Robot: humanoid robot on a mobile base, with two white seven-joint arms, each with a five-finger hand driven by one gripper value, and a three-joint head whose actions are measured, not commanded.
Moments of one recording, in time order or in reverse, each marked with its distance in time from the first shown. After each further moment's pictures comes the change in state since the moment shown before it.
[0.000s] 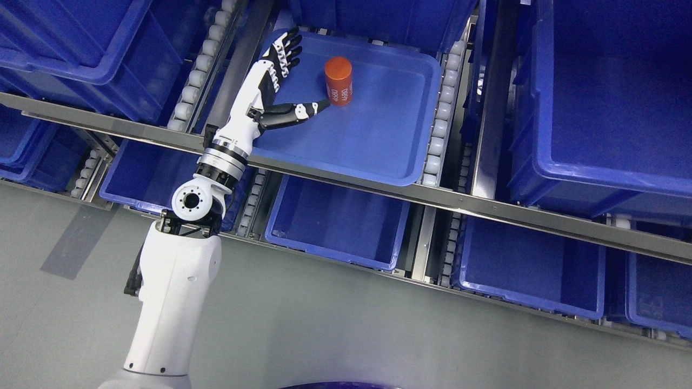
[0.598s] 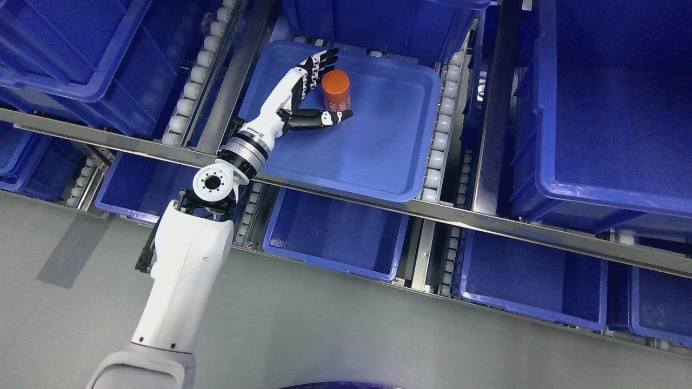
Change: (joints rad) left arm -0.098 0.000 -0.057 0.126 -0.070 0.039 -0.030; right arm 0.000 0.000 0.000 0.000 0.000 -0.004 0.000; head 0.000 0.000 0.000
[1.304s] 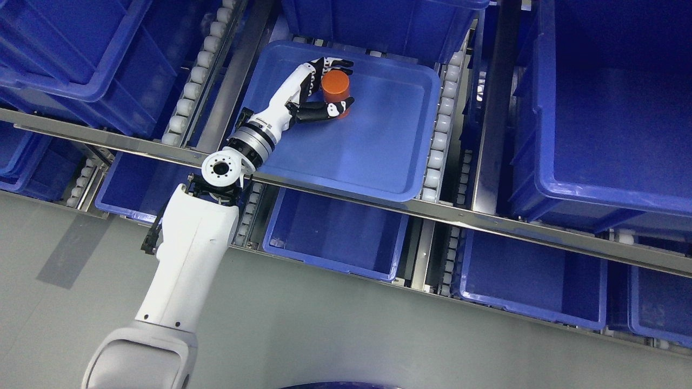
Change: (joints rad) left arm -0.079 0.000 -0.026 0.132 -0.009 -0.007 -0.011; right arm 0.000 0.000 0.000 0.000 0.000 -0.005 0.000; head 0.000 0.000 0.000
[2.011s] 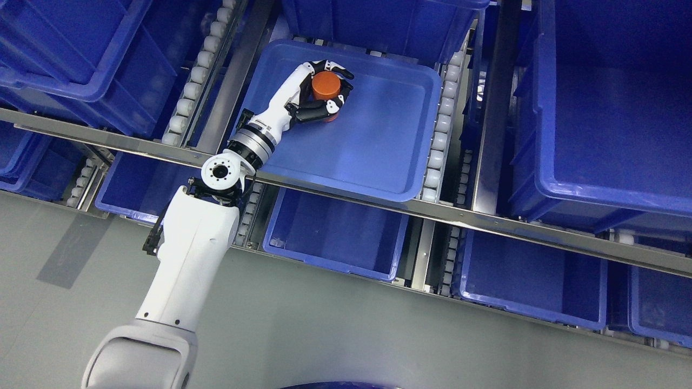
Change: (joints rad) left arm -0.003 0.000 0.003 0.039 0.050 -0.114 -0.006; right arm 0.000 0.000 0.000 0.000 0.000 0.005 0.000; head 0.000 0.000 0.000
